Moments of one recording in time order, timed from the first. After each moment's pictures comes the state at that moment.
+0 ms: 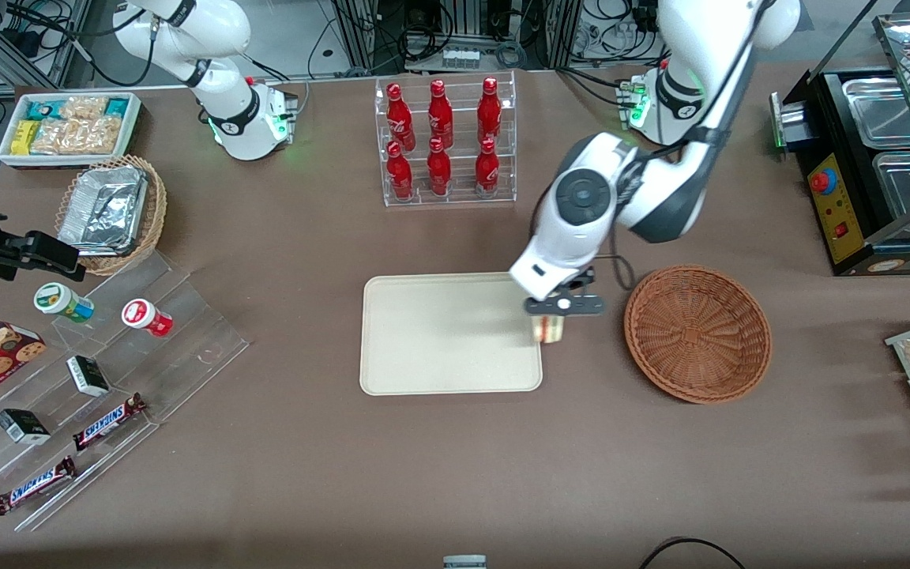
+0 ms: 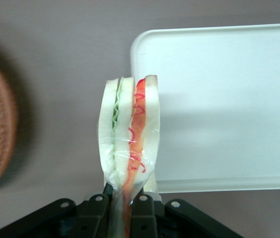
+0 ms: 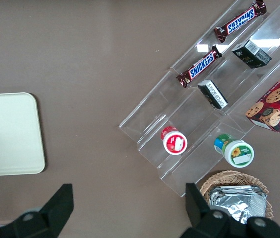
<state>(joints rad) -0.56 0.38 -0.08 -1.78 0.01 2.12 -0.60</state>
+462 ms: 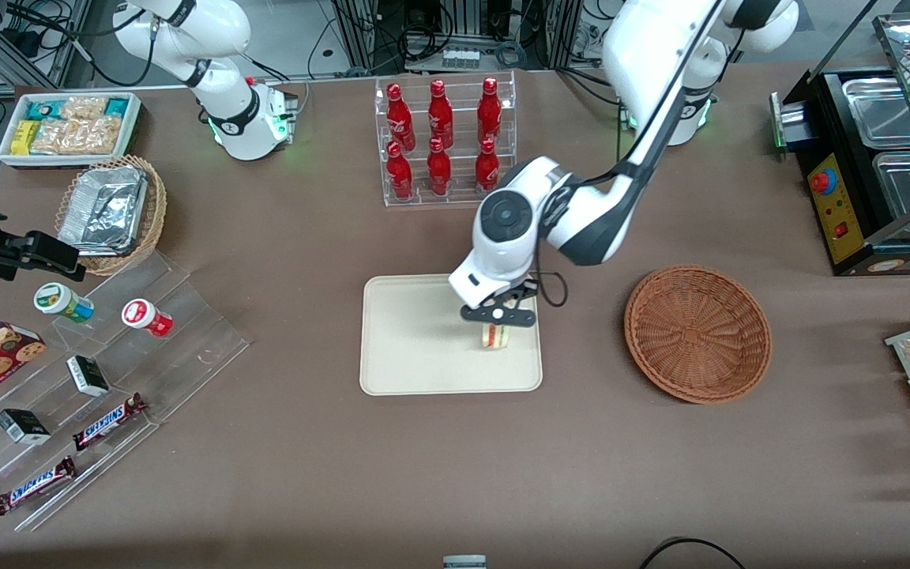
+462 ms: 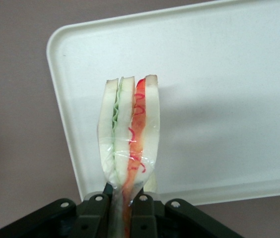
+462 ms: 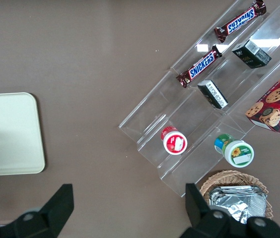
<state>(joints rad) -0.66 0.61 -0.08 -1.57 0.03 2.12 -0.61</state>
